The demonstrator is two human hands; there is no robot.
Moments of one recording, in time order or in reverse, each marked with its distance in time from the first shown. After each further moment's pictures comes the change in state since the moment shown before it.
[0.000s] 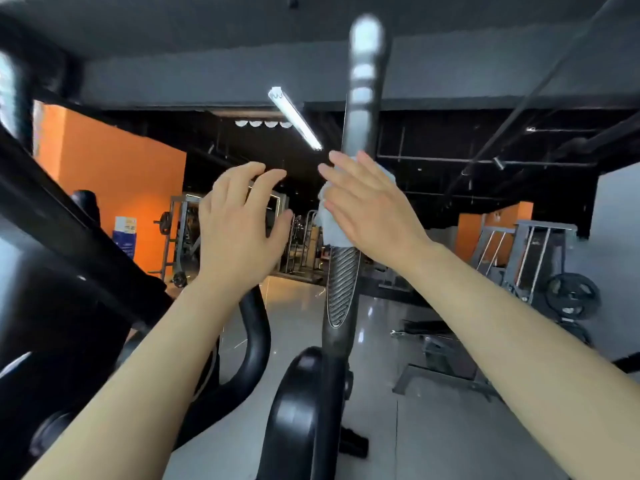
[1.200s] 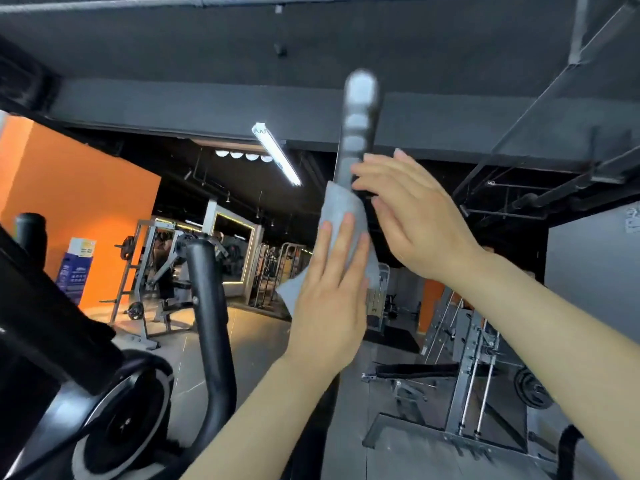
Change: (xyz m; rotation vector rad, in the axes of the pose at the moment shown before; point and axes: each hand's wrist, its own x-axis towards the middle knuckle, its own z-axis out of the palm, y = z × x) left_hand -0.014 0.083 0.086 -0.328 0.032 0.138; right_hand 0.013 0.055 -0.046 0.086 0.073 -0.035
